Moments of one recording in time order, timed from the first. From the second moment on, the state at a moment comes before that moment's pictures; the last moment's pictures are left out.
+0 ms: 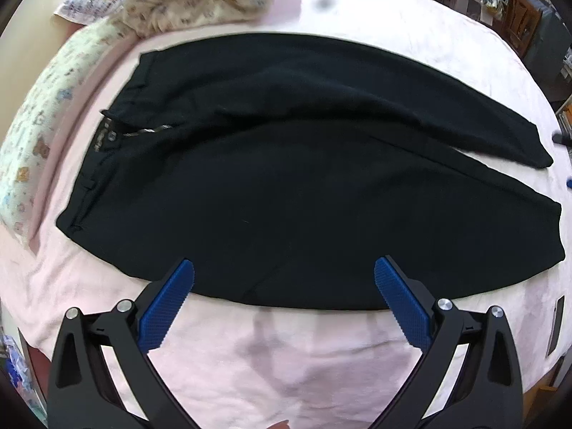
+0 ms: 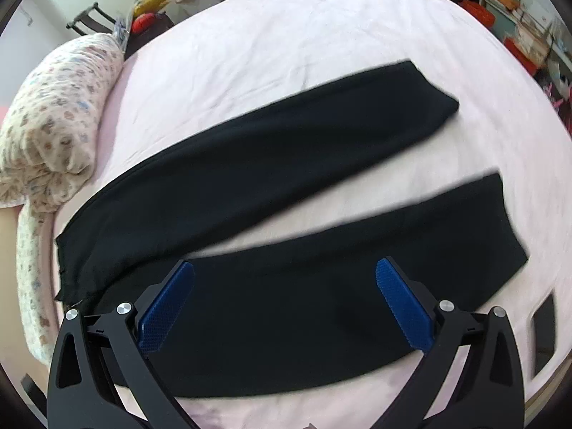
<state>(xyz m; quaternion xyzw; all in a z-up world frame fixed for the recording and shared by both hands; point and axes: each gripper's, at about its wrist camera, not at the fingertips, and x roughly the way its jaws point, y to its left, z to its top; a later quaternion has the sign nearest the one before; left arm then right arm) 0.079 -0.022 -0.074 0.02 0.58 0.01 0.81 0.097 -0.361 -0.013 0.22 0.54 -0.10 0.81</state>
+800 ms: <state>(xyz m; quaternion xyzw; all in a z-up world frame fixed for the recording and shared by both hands) 0.064 -0.033 -0.142 -0.06 0.69 0.01 0.72 0.289 -0.514 -0.112 0.43 0.57 -0.31 0.63</state>
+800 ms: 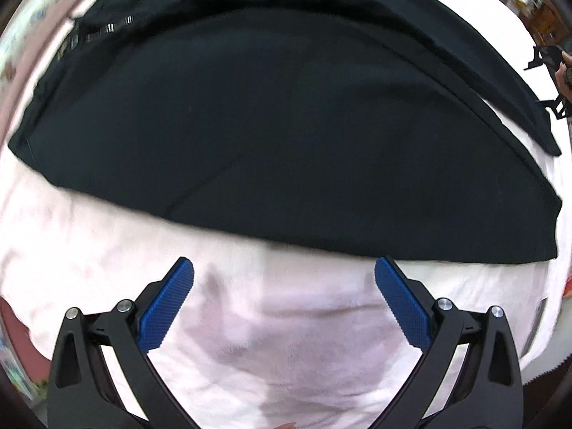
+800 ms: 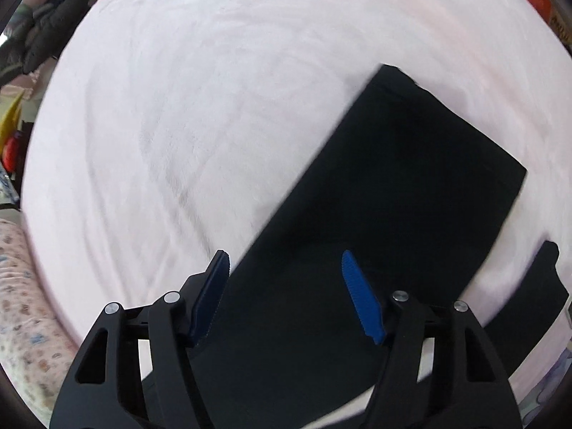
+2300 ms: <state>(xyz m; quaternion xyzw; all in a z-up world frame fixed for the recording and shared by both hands) 0.049 -0.021 -0.140 -0.13 0.69 -0.05 0.71 0.101 -0.527 -0.061 0.52 0.43 -0.16 0.73</state>
